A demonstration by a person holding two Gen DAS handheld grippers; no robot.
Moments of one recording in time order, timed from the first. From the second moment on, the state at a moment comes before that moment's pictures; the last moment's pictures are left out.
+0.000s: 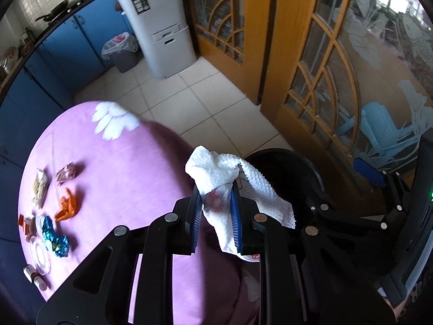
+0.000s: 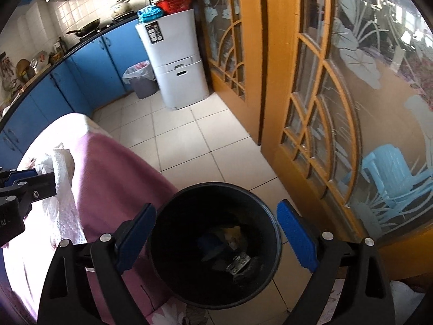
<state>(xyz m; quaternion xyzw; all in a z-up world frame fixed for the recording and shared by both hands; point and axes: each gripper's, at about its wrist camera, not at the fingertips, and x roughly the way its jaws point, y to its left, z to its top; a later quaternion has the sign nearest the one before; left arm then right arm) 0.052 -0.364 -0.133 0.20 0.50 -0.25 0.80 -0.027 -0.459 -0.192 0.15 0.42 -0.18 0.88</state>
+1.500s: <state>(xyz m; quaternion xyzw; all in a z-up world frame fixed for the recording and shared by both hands) 0.095 -0.193 -0.082 0.12 0.46 -0.13 0.87 0.016 -0.330 -0.123 0.05 0.39 -0.10 0.91</state>
